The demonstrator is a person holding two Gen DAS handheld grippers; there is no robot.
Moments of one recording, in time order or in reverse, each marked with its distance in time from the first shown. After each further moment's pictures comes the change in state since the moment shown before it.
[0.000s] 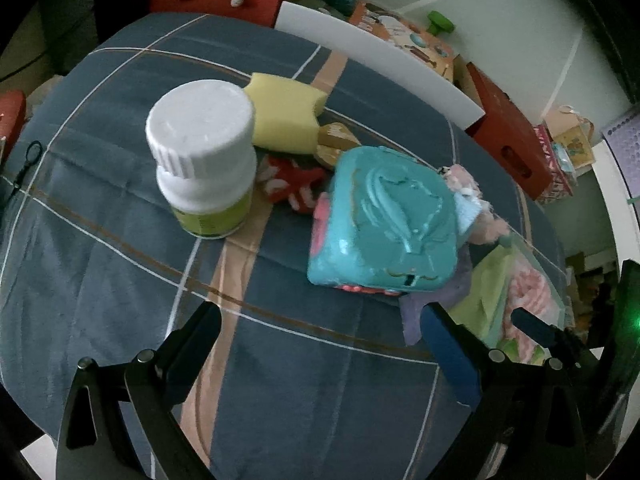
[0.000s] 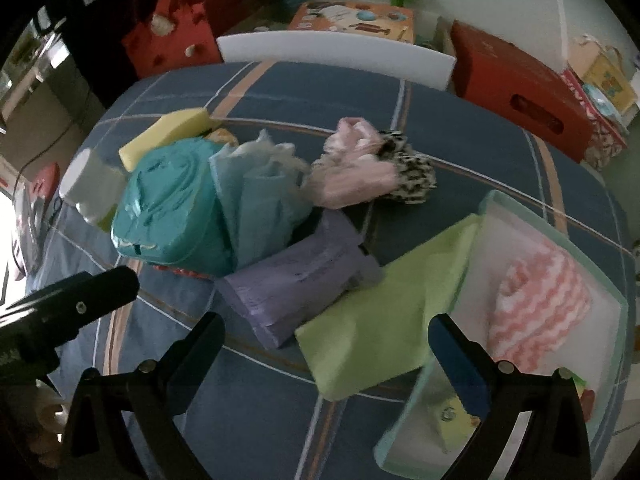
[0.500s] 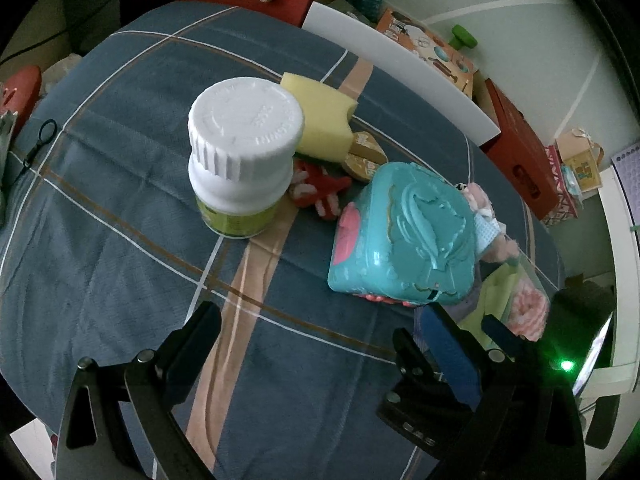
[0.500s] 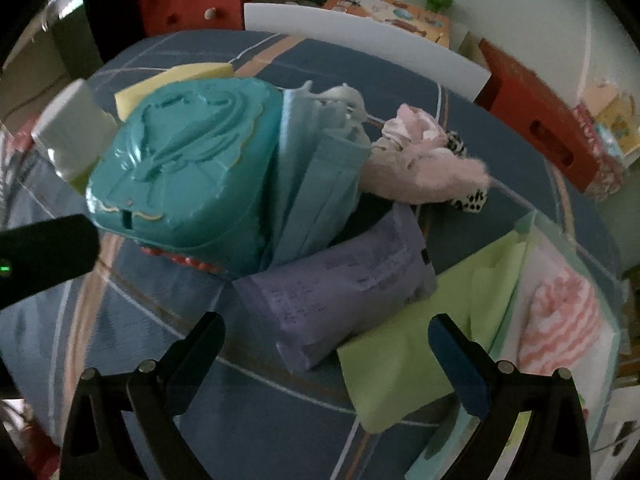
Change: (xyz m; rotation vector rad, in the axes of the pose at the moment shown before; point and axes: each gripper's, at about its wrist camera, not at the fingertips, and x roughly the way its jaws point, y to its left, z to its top) left arm -0.002 0.019 0.005 -0.073 0.000 -0.014; right arm 0.034 0.046 -0.008 -0.107 -0.019 -0.164
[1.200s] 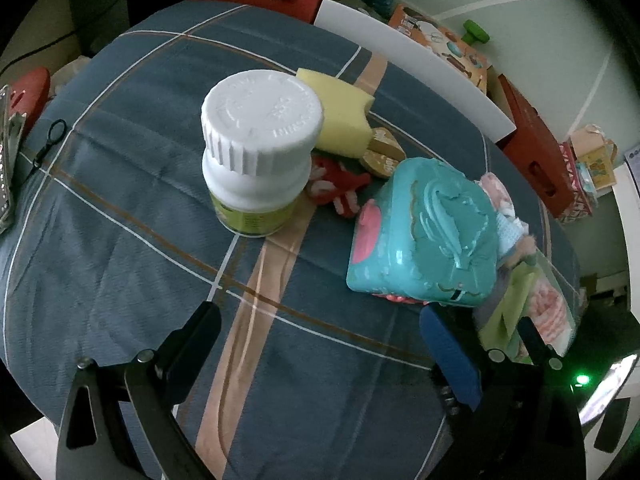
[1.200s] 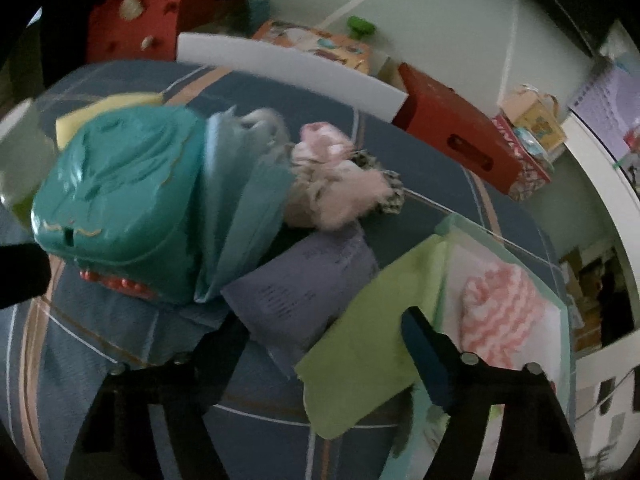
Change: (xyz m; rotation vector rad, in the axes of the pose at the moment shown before) left arm 0.007 0.003 0.000 -0.003 0.006 0.053; right arm -0.020 -0.010 -0.013 0.148 -0.127 -0.235
